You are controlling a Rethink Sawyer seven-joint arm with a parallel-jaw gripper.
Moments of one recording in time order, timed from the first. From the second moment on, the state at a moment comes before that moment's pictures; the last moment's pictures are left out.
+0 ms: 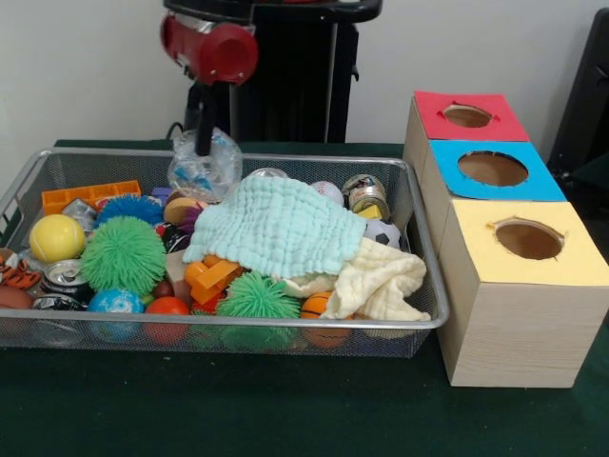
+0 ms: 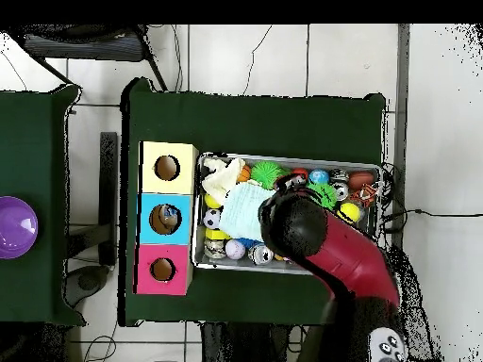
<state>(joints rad) -0.19 -0.73 -0.27 1.72 0.27 0.35 2.23</state>
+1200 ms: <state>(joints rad) 0.24 -0.68 -0.47 1.60 0.45 0.45 2.46</state>
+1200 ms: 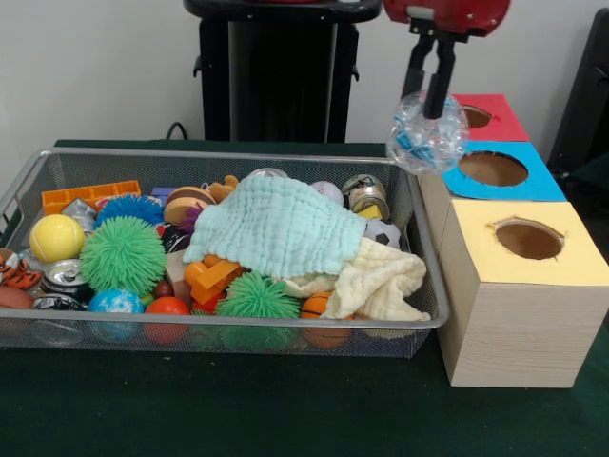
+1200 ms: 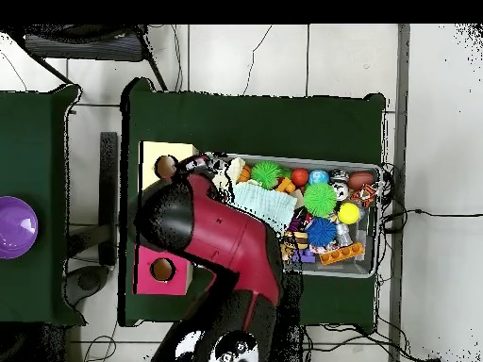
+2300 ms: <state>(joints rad) 0.31 -0.68 -0.45 1.74 0.52 0.45 2.47</state>
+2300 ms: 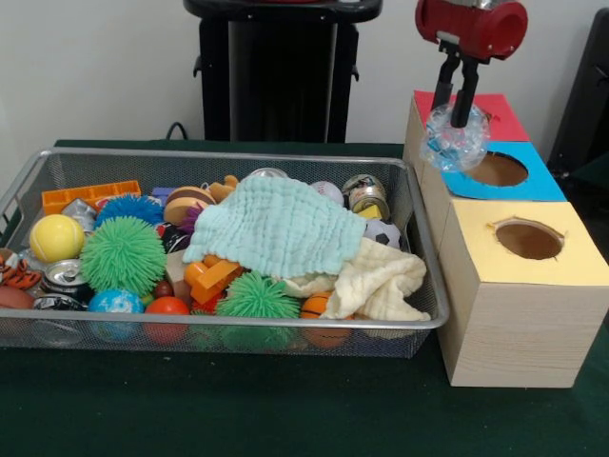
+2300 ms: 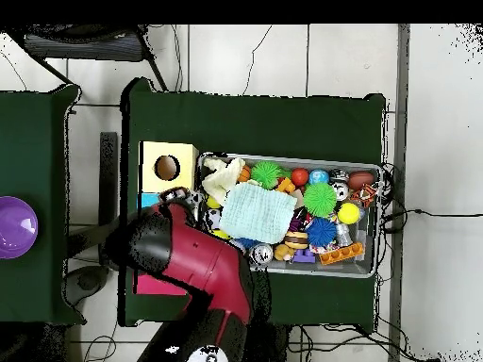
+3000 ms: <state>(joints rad) 0.38 -0.67 -0.44 1.78 0.56 0.45 2.47</state>
